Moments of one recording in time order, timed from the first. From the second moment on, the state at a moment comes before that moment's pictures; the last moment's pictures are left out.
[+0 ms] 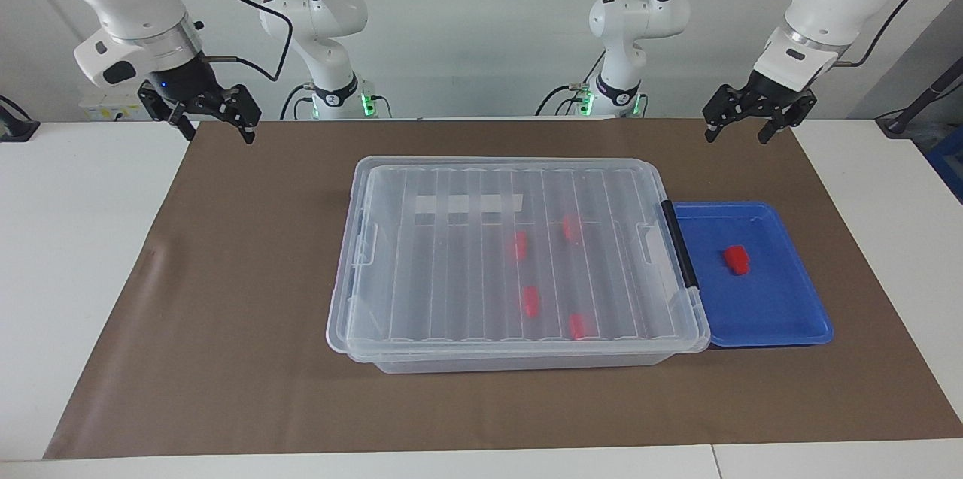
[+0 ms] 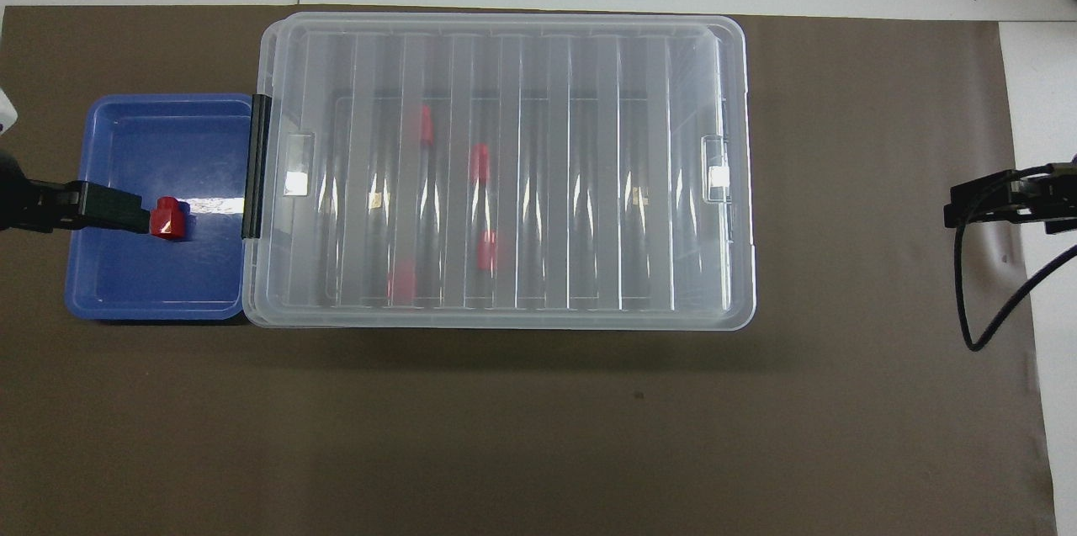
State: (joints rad) left arm 0.01 -0.07 -0.06 -1.67 -0.05 1.60 0.03; right arm 0.13 -0.03 -0.16 -1.59 -0.03 1.53 0.06
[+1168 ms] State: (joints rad) left arm 0.01 -0.07 -0.06 -1.68 -0.05 1.66 0.03; right arm 0.30 0.06 -0.15 -1.82 0.06 2.08 0.13
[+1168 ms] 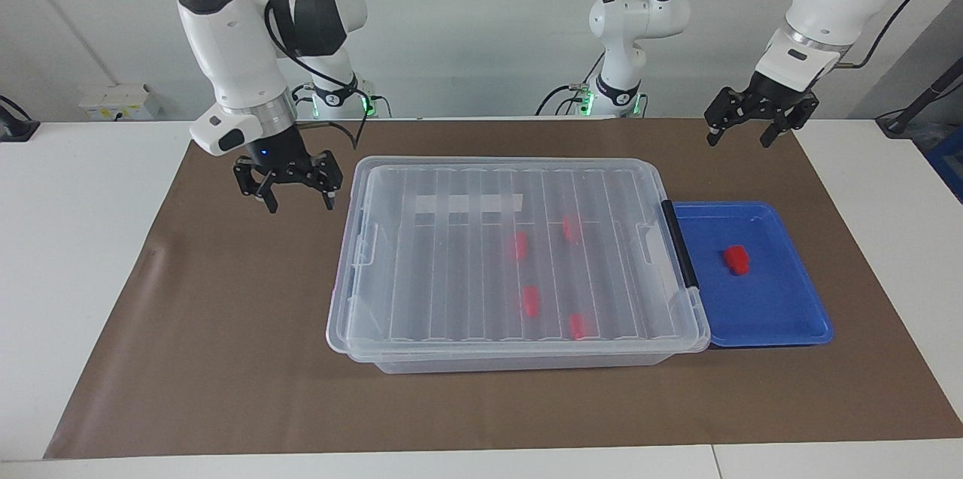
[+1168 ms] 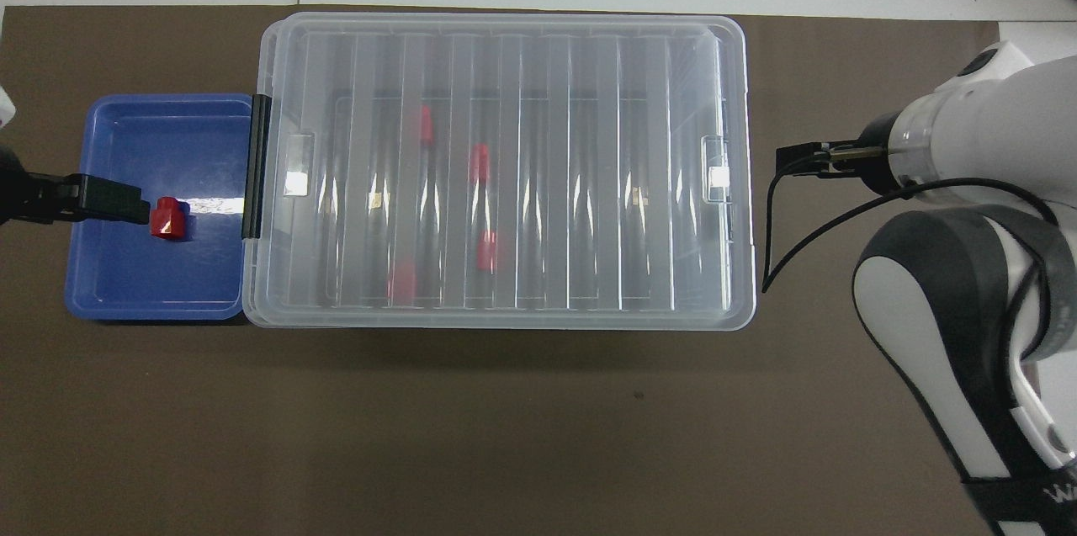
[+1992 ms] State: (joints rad) left arm 0.07 -0.04 -0.04 -1.84 -0.05 1.96 0.03; right arm 0.32 0.18 -0.16 -1.82 0.09 2.18 0.13
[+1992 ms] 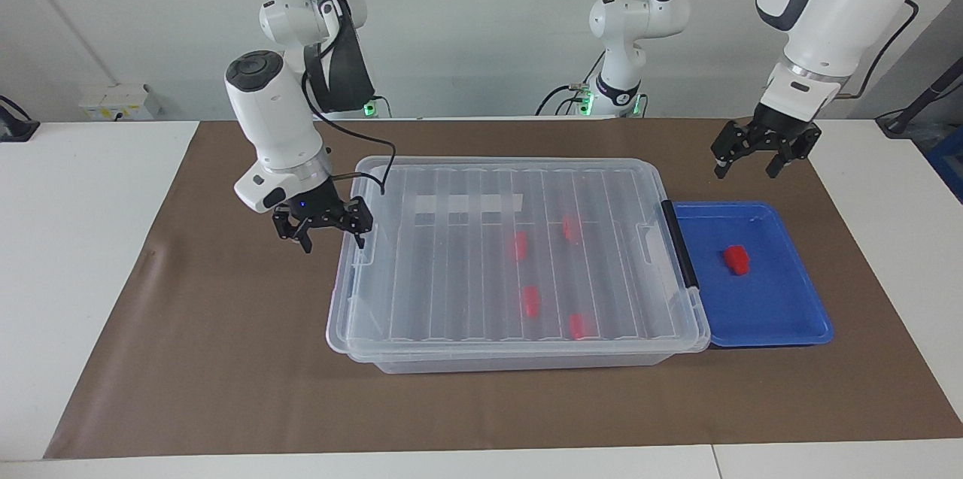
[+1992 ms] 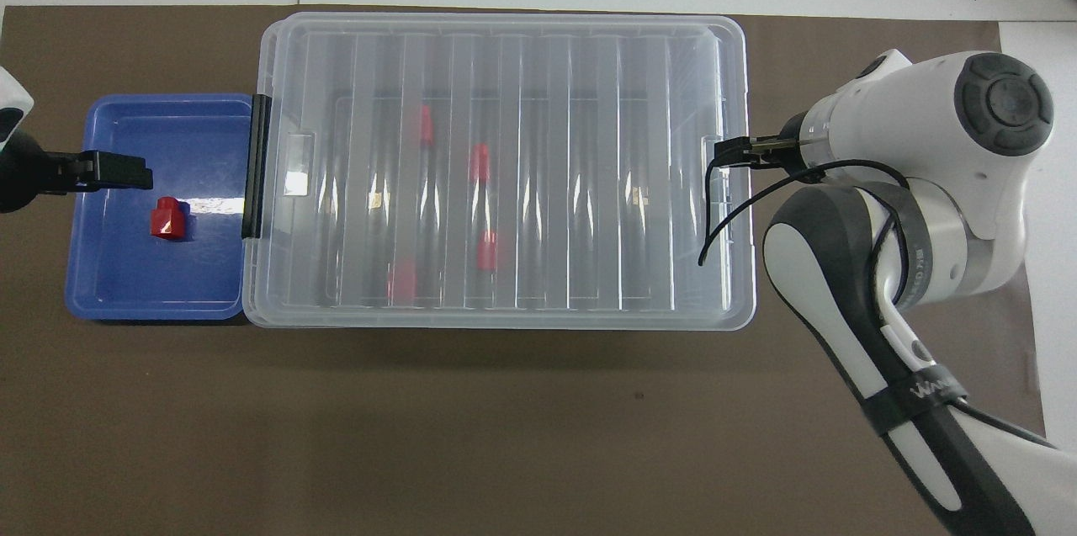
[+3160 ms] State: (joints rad) left arm 0.17 0.19 -0.04 -1.96 -0.02 2.31 0.10; right arm 0.22 0.18 -0.16 -1.81 0.05 2.15 0.13
